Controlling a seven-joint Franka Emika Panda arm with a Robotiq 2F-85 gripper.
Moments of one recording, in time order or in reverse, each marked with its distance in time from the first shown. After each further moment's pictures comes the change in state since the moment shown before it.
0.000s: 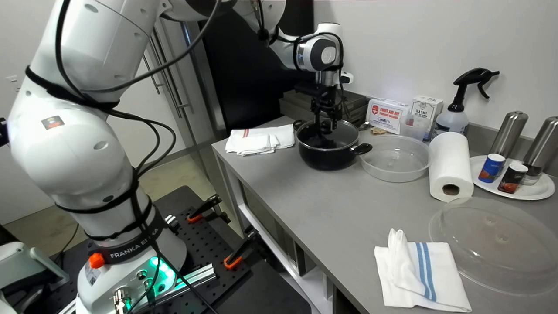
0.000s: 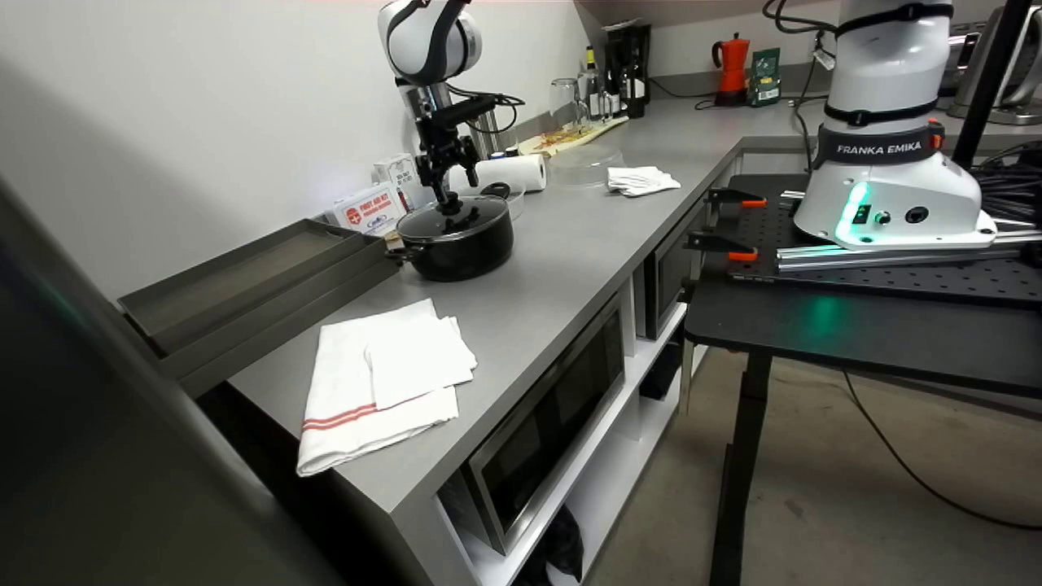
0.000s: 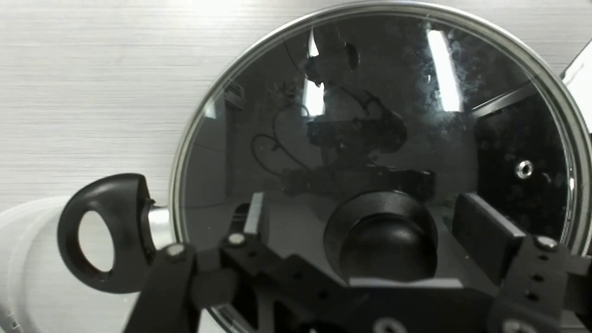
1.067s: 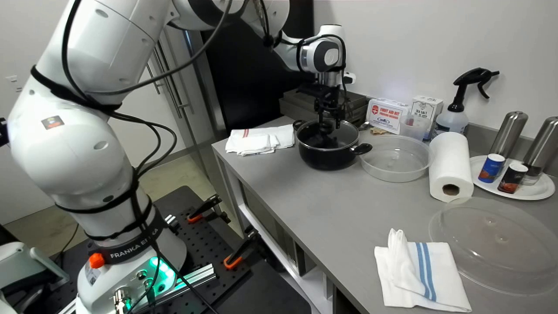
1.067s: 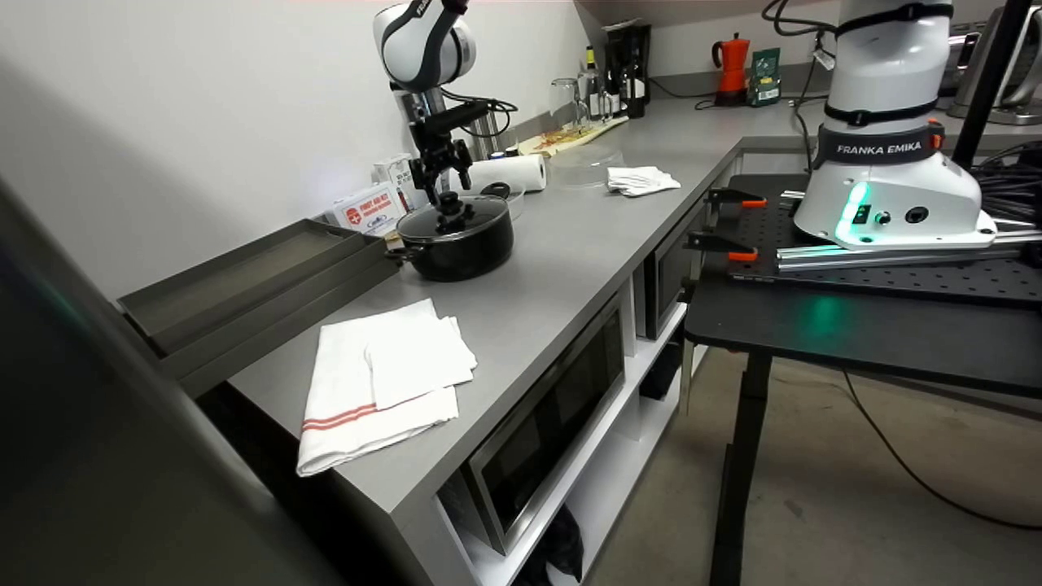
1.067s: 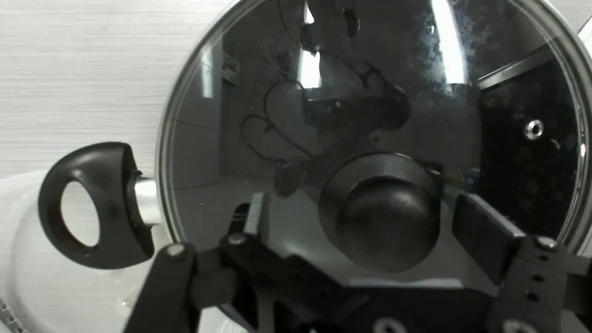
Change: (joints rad) arm 0.000 0.058 -0.003 0.083 0.000 0.000 0.003
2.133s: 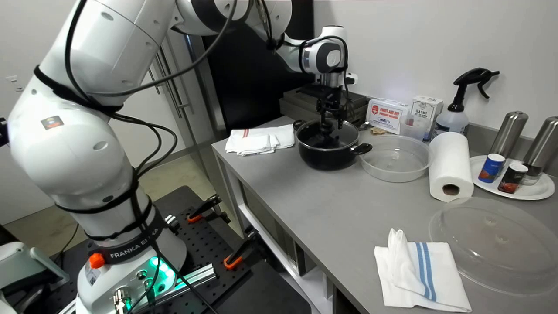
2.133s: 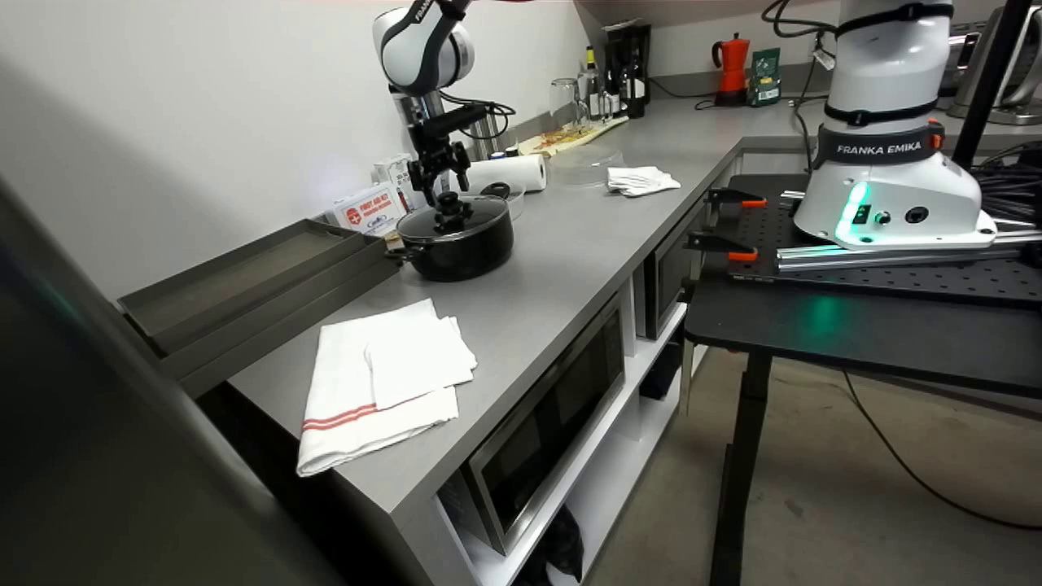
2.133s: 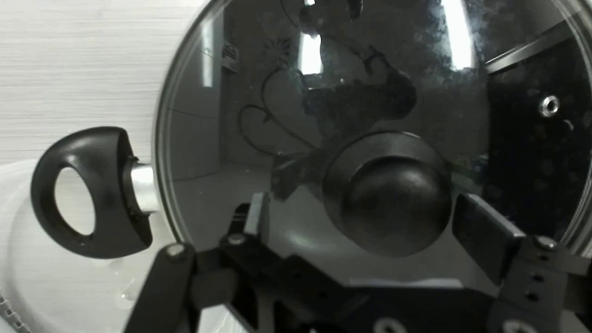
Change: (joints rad) arm -0.004 0.035 -0.001 0.047 -0.001 0.000 0.005
